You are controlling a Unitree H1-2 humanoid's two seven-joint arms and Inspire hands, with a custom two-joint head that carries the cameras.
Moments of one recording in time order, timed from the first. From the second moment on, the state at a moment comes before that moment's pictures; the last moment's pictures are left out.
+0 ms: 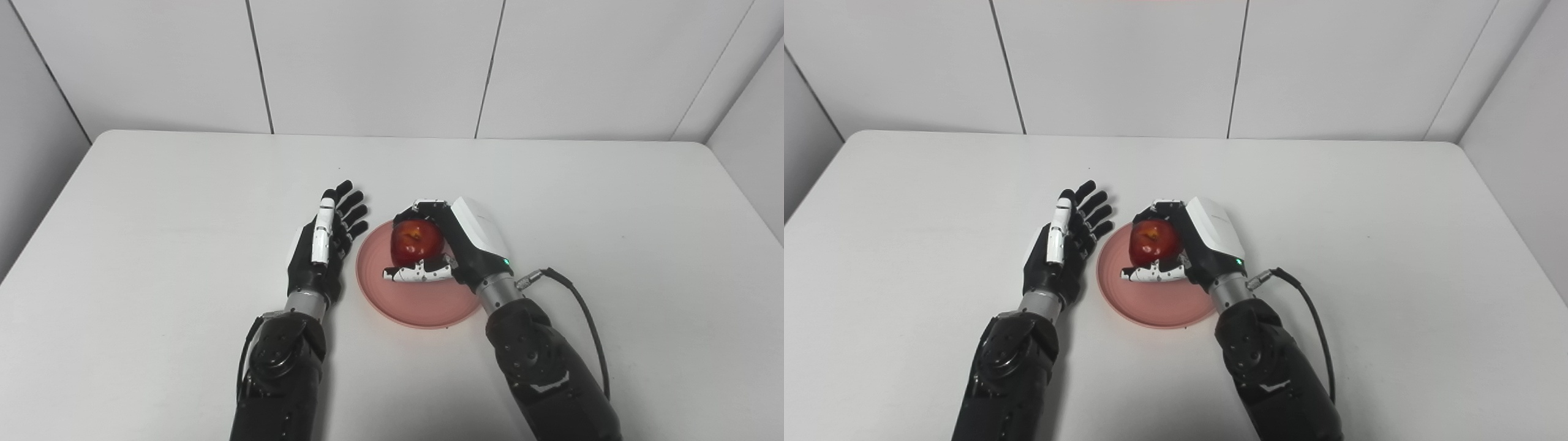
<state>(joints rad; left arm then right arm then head) -0.22 -0.18 -0.03 0.05 -0.17 0.26 0.02 -0.28 -0.11 0.37 -0.04 -0.61 0.18 0.03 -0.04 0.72</state>
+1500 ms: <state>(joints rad) -0.22 -0.18 -0.03 0.05 -0.17 0.26 0.02 -0.28 -0.11 0.36 -0.01 -0.64 0.19 0.05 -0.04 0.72</state>
